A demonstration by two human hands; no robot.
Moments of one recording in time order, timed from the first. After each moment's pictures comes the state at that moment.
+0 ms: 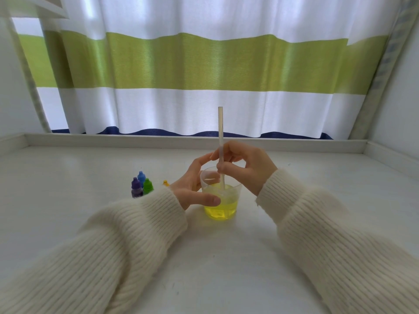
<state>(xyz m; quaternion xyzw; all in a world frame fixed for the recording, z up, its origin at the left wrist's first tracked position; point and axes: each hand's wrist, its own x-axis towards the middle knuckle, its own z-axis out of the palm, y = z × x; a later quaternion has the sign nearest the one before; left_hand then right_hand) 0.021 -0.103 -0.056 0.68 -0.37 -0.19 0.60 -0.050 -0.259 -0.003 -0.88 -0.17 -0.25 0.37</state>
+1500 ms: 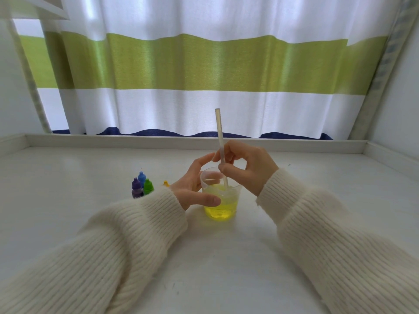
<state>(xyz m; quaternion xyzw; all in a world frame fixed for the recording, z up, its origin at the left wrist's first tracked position) 0.020 -0.102 -0.055 0.68 -0.36 -0.19 0.60 -0.055 -0.258 0.001 -0.89 -0.18 -0.26 0.33</state>
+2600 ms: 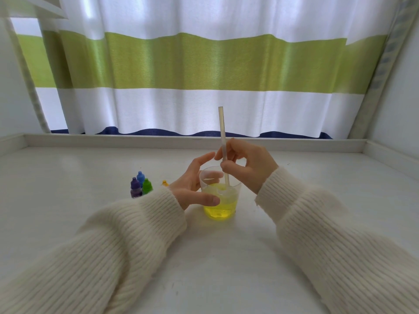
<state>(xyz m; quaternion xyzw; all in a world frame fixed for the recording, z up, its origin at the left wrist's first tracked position) 0.014 -0.104 -0.050 0.68 -0.35 -0.19 0.61 -0.051 -0.262 0.000 -0.89 -0.16 -0.27 0.33</state>
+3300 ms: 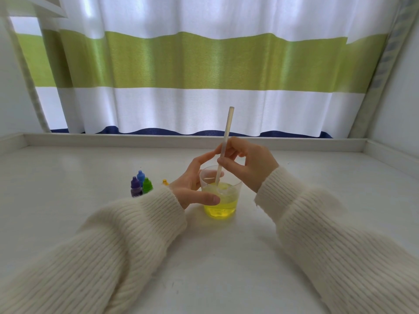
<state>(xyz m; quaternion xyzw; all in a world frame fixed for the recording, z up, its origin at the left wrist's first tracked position) 0.014 -0.105 -0.049 0.70 -0.35 -0.19 0.60 -0.042 -0.264 -0.005 -0.90 -0.16 -0.30 0.28</state>
